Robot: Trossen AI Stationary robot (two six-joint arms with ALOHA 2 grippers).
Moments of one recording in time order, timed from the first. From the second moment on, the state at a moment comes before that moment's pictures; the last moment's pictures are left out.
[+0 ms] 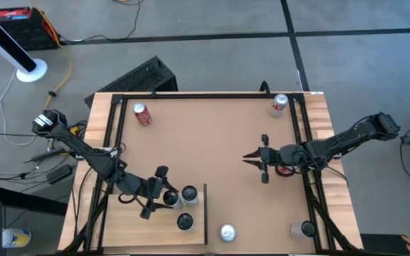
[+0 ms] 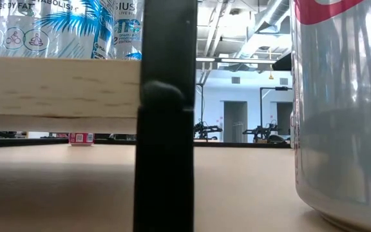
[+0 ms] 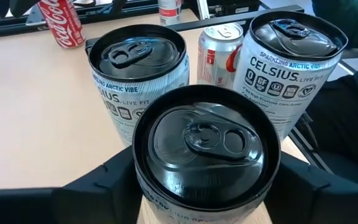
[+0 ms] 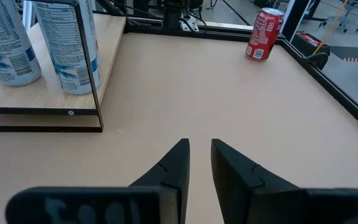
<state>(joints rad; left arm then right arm) -0.58 1.17 0.67 0.11 -0.27 -0.12 0.26 0.90 0.34 0.22 0.35 0.03</state>
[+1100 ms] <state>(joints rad) -0.61 1.08 0.67 -0.06 -0.28 -0.18 0.26 0.97 0.34 0.25 0.36 0.03</state>
